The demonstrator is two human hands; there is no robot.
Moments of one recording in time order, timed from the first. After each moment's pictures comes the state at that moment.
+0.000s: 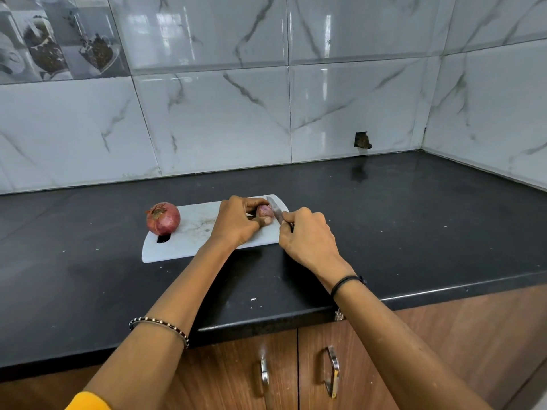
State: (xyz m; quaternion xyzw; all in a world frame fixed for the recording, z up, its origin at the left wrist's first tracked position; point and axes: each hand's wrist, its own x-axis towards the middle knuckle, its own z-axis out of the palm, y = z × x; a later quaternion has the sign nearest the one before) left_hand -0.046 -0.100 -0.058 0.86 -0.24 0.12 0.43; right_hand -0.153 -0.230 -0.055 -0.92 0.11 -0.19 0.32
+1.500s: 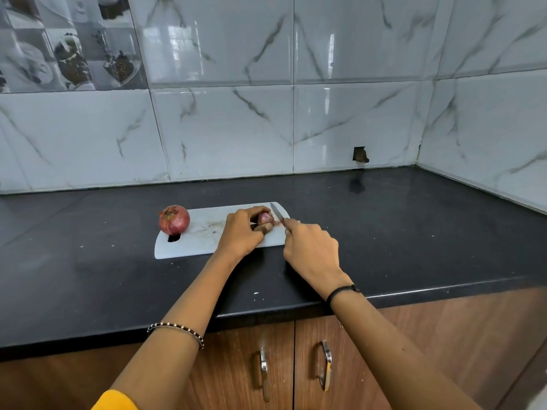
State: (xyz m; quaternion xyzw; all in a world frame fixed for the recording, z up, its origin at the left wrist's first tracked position) left_hand -0.061 -0.095 -0.070 0.85 -0.24 0.13 0.45; right_hand -0.176 -0.222 -0.058 -0.96 0.09 -0.24 0.13
